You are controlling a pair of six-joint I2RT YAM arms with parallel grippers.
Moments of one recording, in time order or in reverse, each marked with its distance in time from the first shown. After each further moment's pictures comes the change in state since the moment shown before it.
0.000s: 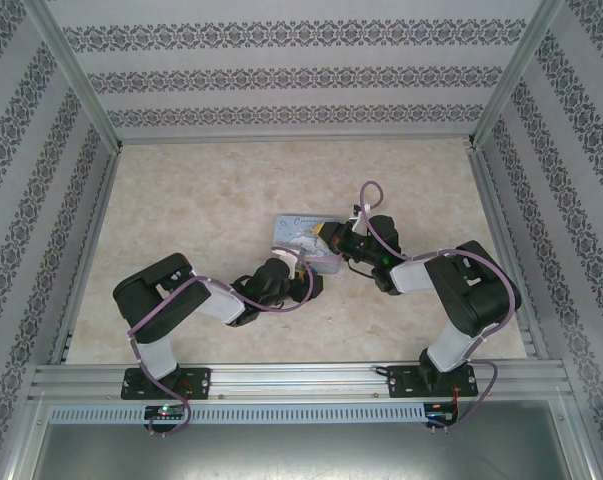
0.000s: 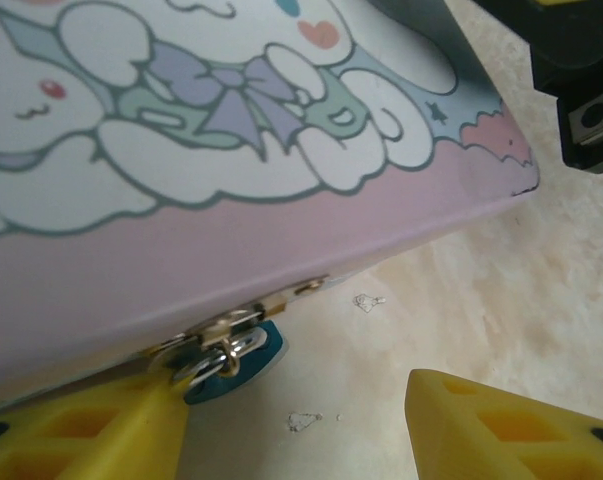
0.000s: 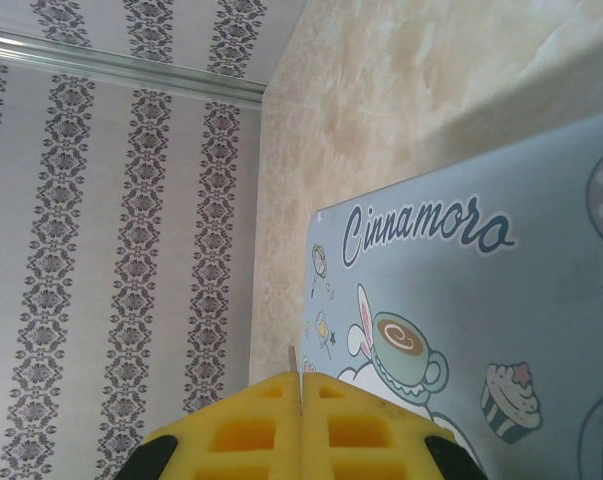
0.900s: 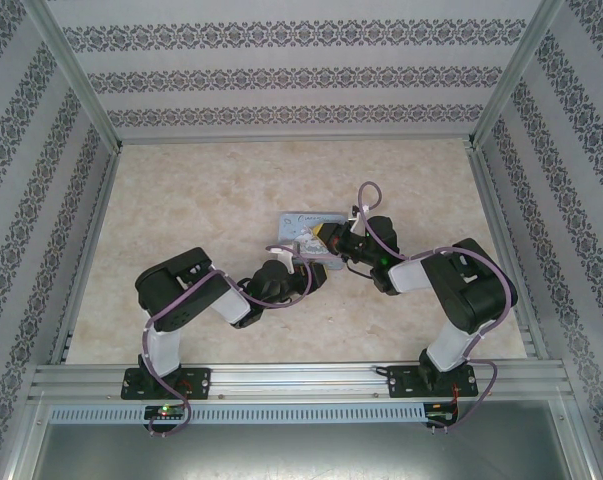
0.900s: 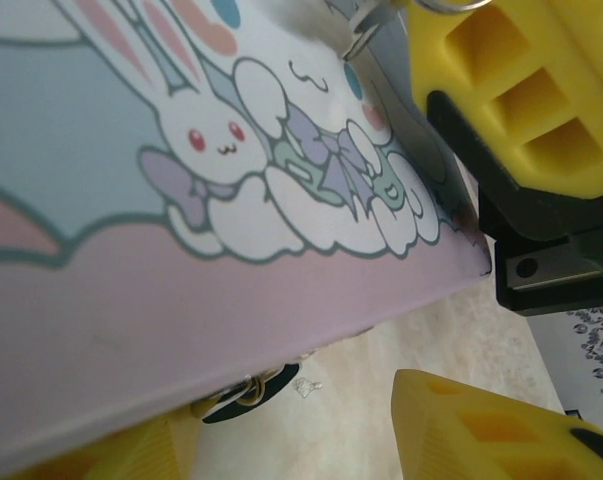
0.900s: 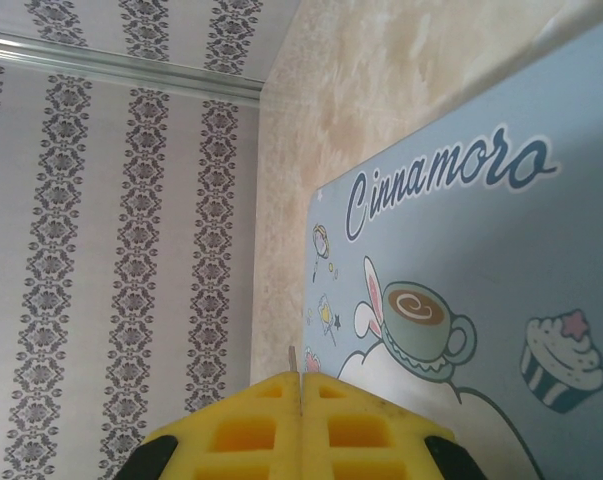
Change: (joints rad) left arm 0.010 0.132 0.000 0.296 0.001 -0.271; right arm 0.006 0.027 0.003 0.022 0.000 0.016
